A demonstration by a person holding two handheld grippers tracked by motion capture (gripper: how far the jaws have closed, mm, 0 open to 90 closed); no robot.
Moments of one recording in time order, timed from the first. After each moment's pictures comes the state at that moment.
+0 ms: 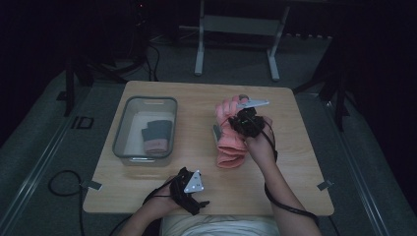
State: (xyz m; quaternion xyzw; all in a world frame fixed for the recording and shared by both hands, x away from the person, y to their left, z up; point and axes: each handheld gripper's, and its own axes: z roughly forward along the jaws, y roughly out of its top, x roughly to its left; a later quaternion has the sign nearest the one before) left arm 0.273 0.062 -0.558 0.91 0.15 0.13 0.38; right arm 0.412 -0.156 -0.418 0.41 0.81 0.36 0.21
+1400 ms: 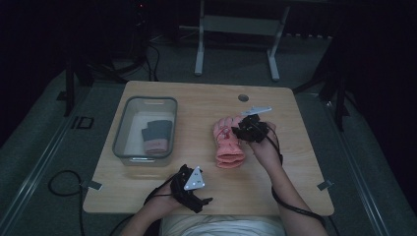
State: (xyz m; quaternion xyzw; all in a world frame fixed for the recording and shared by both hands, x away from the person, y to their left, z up) left arm 0.270 0.057 -0.531 0.89 0.17 0.15 0.40; right arm 0.420 -0.181 -0.450 0.40 0.83 0.34 0.19
